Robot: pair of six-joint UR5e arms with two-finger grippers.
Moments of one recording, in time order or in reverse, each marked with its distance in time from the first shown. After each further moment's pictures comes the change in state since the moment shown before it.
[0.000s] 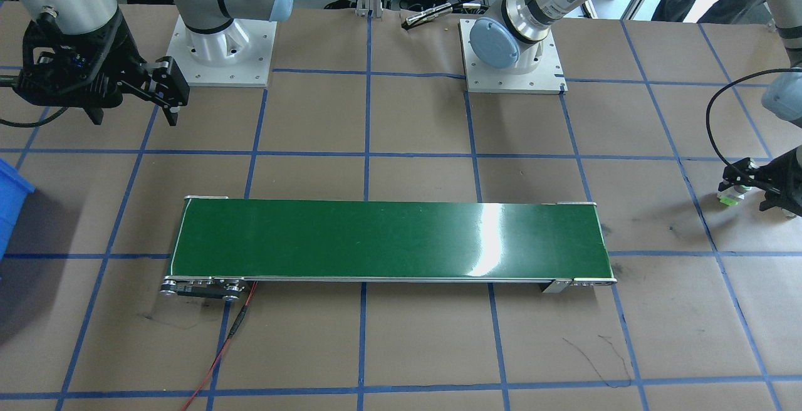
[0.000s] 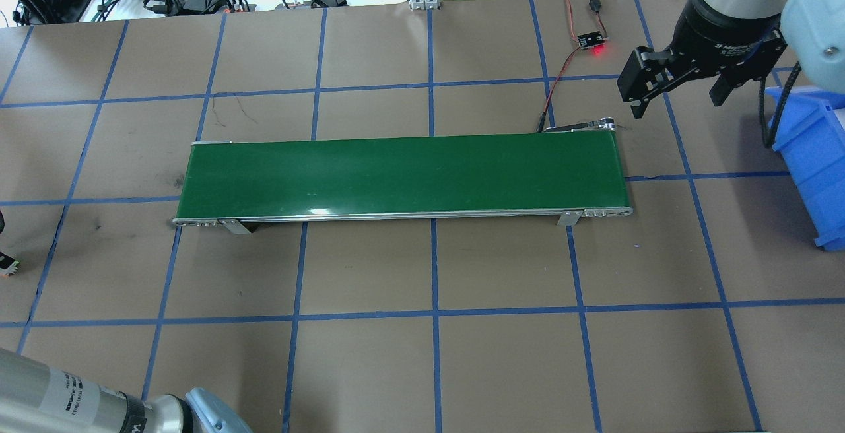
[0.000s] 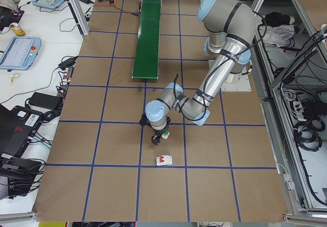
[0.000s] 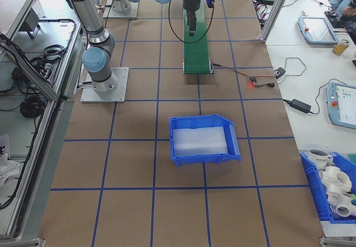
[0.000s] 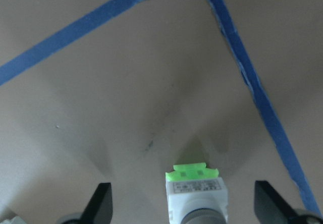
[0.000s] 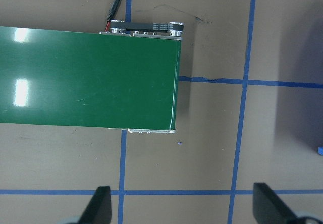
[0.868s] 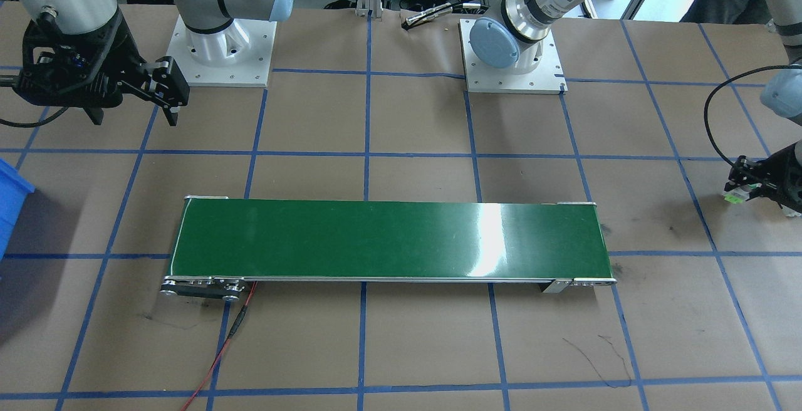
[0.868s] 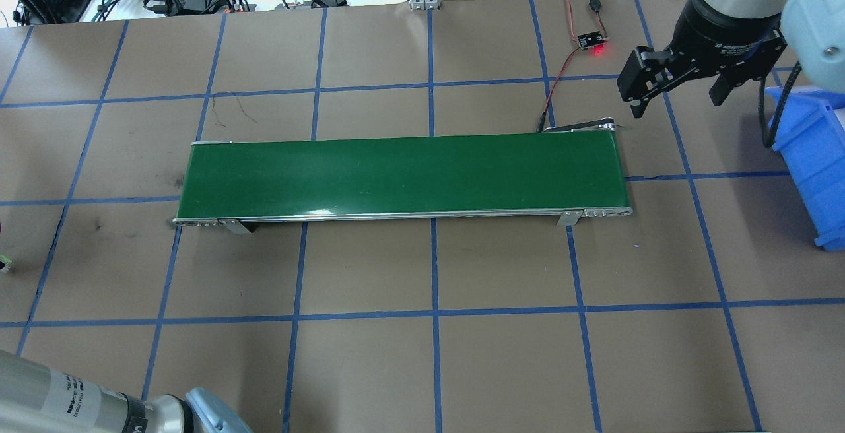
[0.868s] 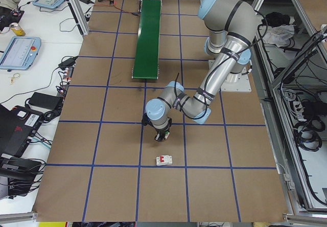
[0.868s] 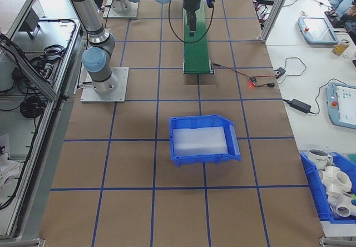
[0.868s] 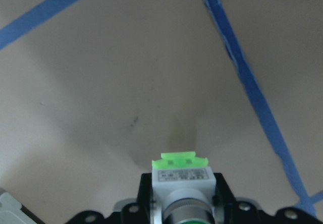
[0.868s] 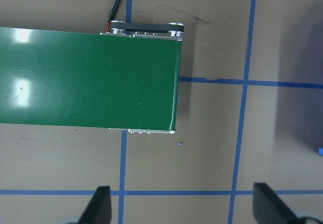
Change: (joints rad) left arm 0.000 0.018 -0.013 -0.016 0.048 0.008; right arm 0.000 0.000 0.000 -0.001 0.001 0.000
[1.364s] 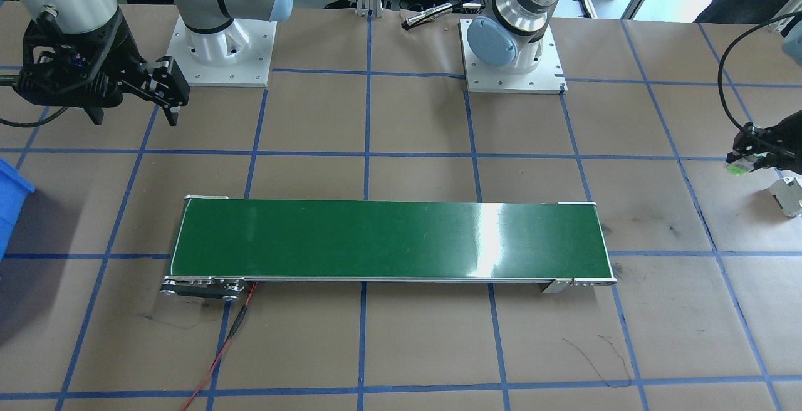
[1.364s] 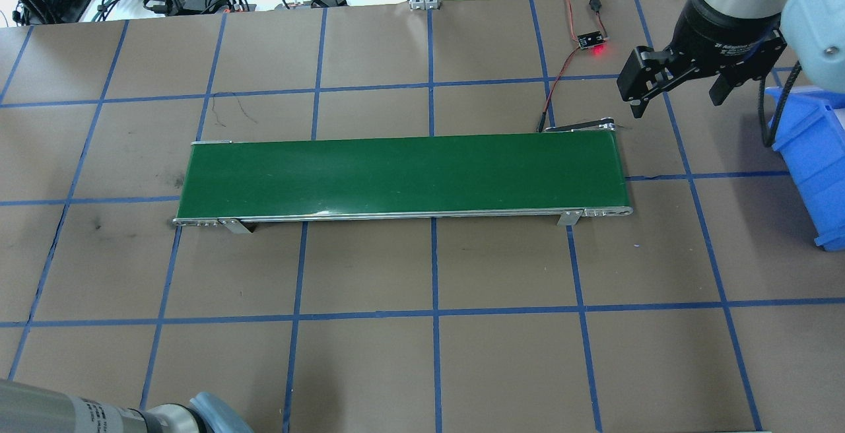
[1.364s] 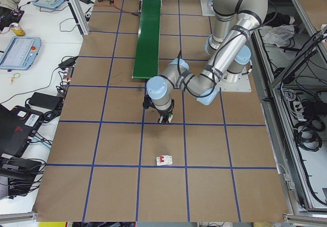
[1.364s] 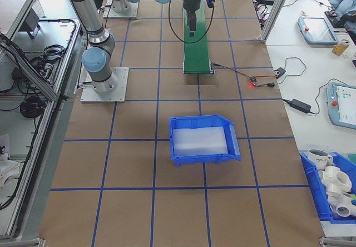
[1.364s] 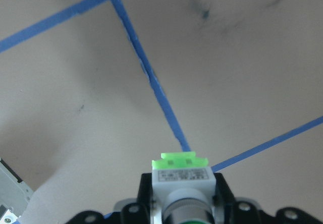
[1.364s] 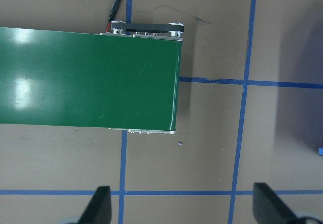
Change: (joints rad) left arm -0.042 0.196 0.003 -0.259 -0.018 -0.133; right arm 0.000 0.000 0.000 0.000 0.000 0.000
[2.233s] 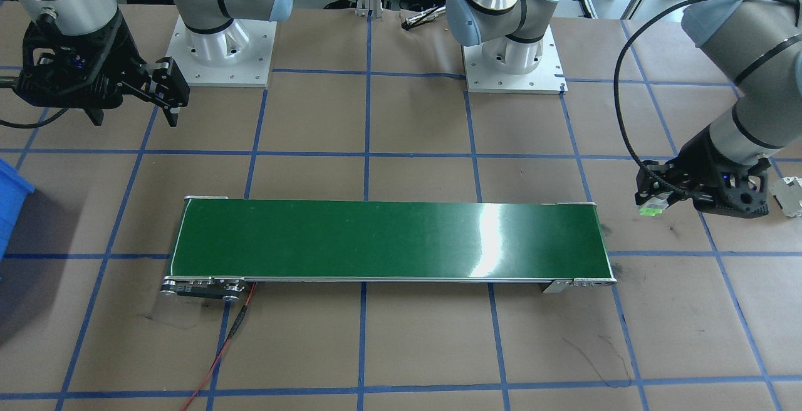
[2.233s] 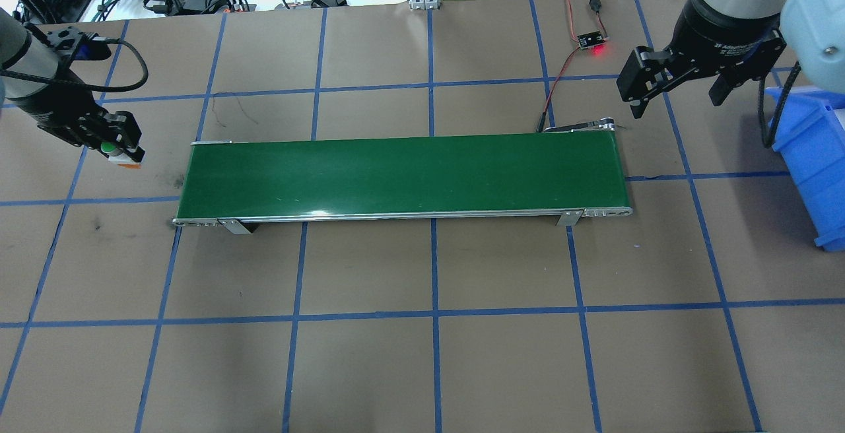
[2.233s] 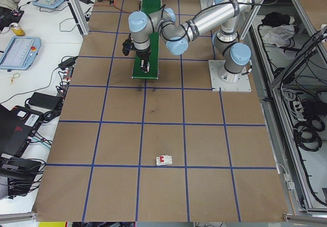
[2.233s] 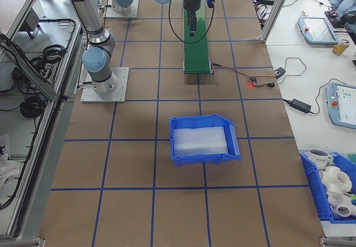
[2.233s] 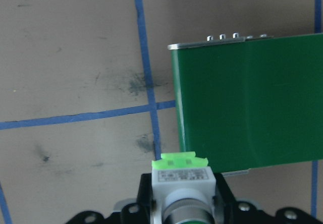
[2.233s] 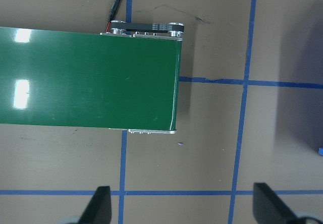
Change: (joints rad) left arm -0.473 0.137 0.002 -0.061 -0.143 -0.783; right arm 0.000 0.001 0.000 0.000 0.000 0.000
